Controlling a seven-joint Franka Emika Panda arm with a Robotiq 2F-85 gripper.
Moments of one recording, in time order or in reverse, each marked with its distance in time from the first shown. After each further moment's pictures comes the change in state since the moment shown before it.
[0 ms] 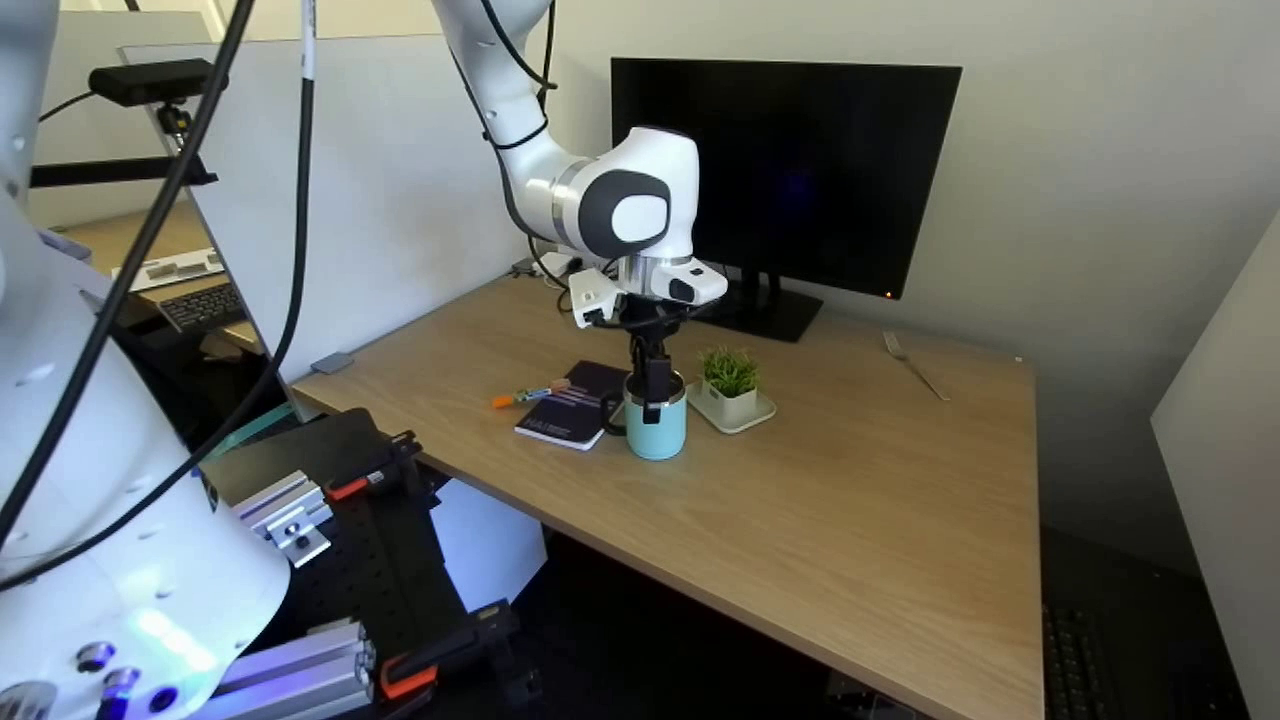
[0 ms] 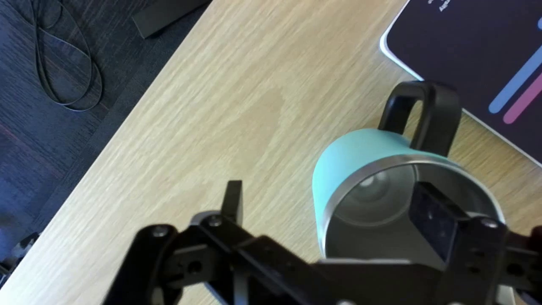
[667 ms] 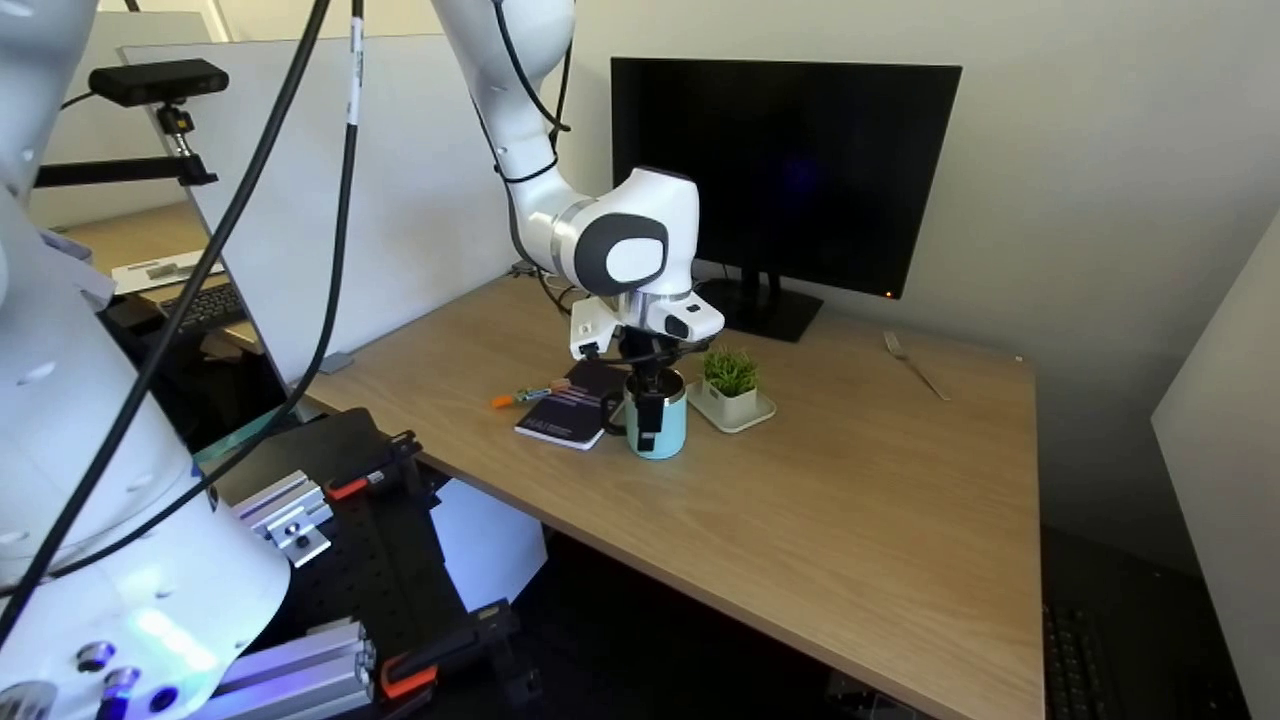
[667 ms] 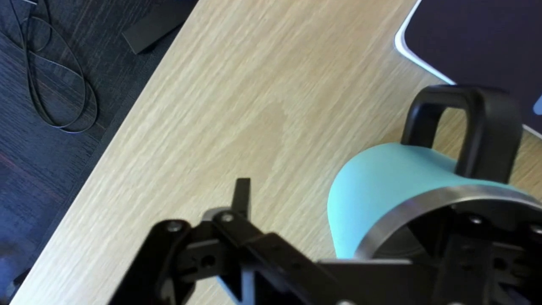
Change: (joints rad) arm 0.010 0.098 -0.012 0.016 0.071 0.072 0.006
